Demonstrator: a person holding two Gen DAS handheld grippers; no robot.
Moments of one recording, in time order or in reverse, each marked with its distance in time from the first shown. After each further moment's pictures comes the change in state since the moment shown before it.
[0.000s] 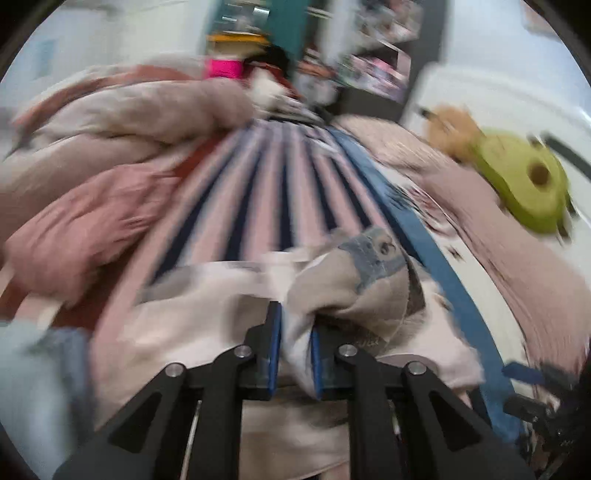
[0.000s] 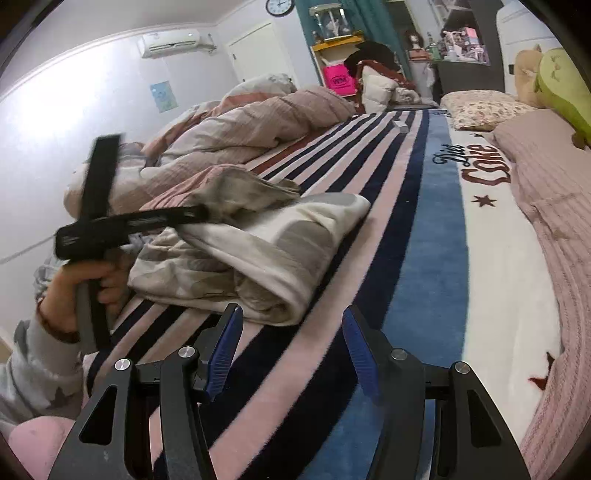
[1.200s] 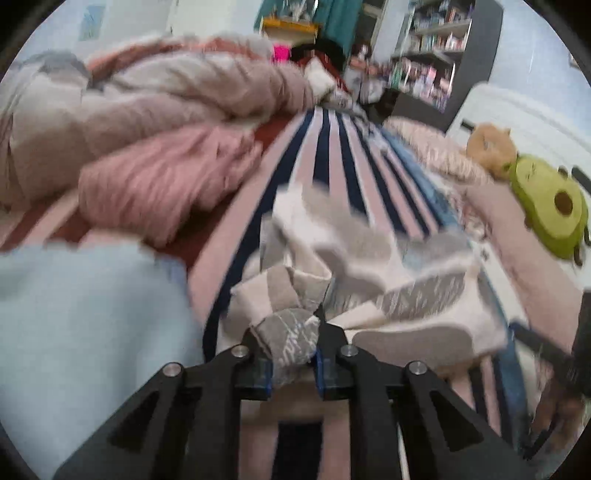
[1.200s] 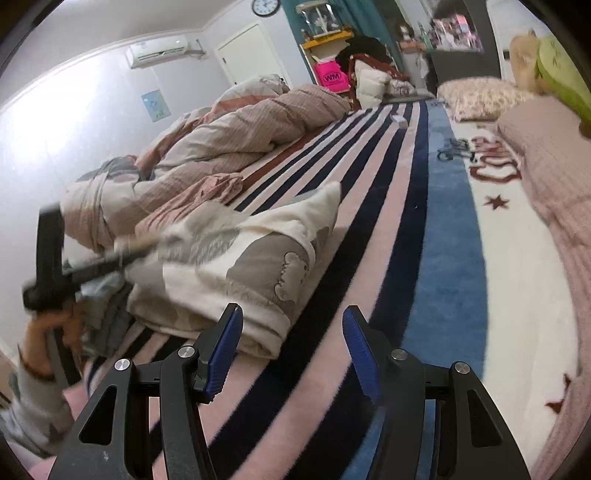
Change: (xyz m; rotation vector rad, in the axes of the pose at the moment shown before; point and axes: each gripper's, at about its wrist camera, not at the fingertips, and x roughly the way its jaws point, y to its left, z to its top) left arm -0.033 0.061 -0.035 -0.086 0.108 0.057; right arm 0.023 -0.003 0.024 0.080 0.011 0.037
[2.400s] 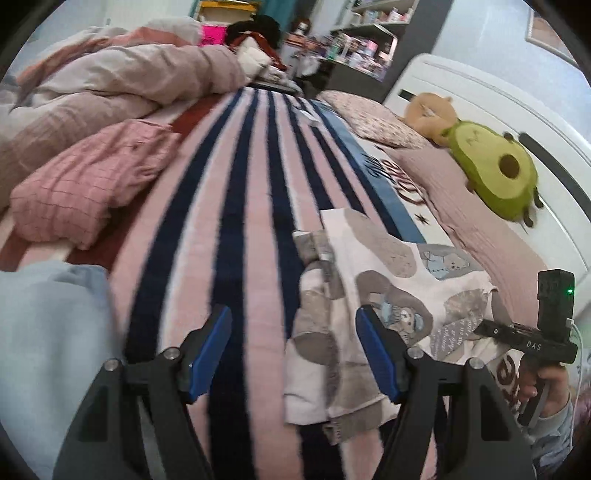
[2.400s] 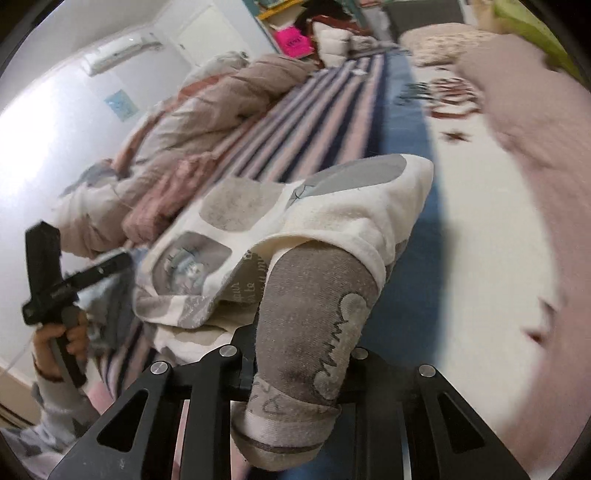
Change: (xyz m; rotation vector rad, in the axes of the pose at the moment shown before) left arm -0.006 -0.047 0.007 0.127 0.073 -0.236; right arm -0.031 -0.032 -0.020 0.158 0.156 -0.054
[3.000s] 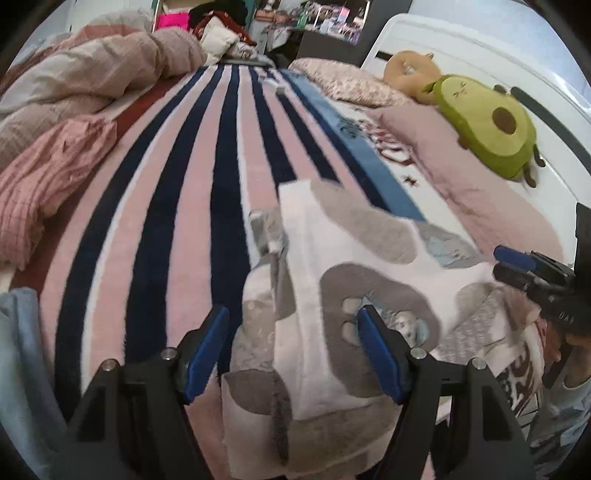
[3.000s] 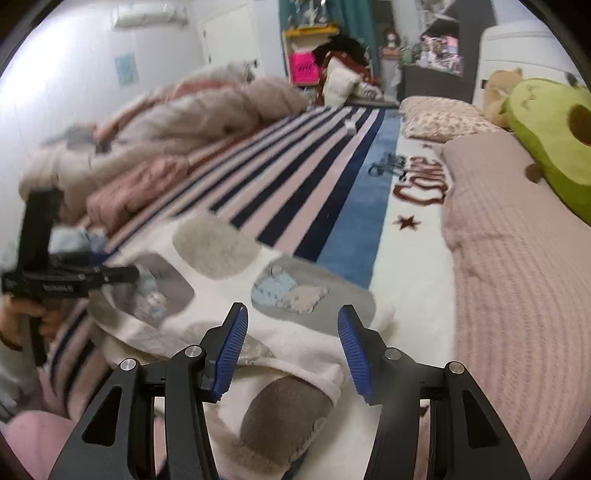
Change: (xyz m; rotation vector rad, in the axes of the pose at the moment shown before) left arm 0.062 -0.037 0.004 0.089 0.113 -0.011; right arm -0.023 0.011 0.029 -0.283 -0.077 -0.242
